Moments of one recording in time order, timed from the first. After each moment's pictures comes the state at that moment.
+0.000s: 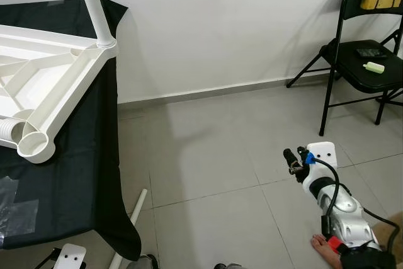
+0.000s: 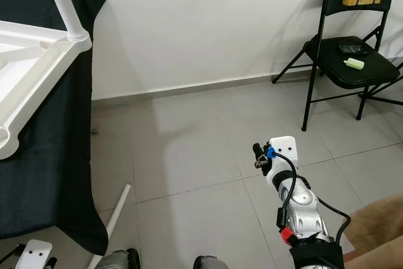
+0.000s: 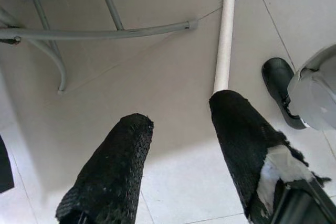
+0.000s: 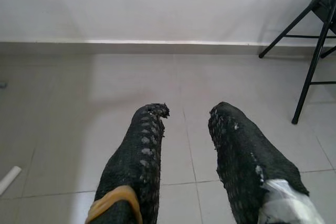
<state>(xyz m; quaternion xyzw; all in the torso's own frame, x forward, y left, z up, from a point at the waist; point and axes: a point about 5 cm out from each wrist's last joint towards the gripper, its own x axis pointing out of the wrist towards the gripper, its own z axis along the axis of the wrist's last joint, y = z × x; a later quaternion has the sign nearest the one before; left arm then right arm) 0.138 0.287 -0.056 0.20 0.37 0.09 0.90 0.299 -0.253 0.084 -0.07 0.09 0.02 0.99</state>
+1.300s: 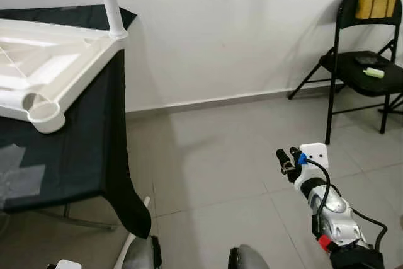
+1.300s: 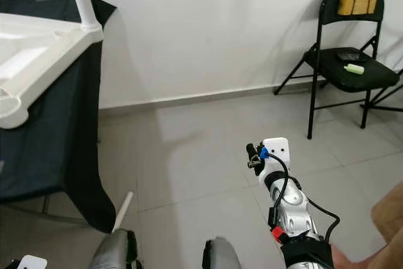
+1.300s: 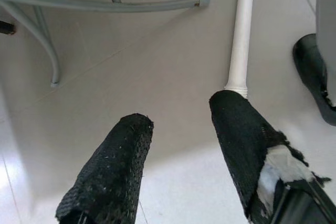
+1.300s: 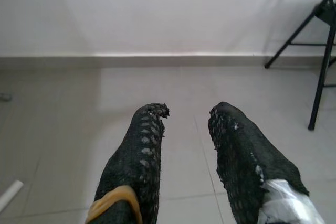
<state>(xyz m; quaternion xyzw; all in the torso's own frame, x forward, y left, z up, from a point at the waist) 0.126 0.289 -0.061 0.21 0.39 0.10 0.89 0.304 -0.246 0.082 -0.06 0.08 0.01 1.00</state>
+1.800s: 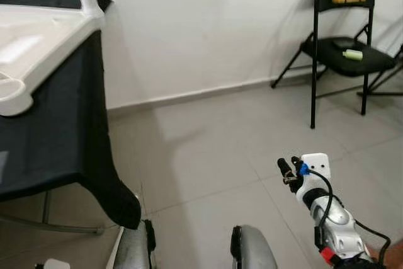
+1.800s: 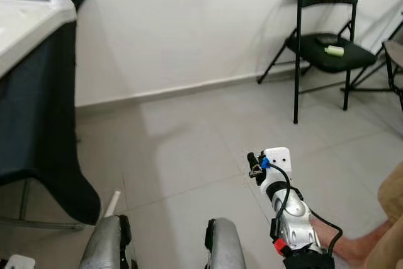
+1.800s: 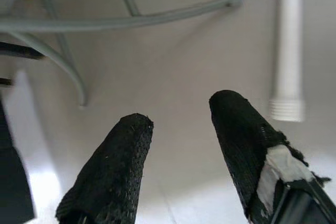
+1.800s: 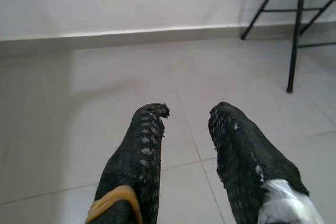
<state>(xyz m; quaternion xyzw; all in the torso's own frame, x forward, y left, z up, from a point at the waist) 0.130 0.320 -0.046 0.26 0.38 0.16 0.87 0.293 -0.248 0.078 -0.05 0.08 0.02 1.00</state>
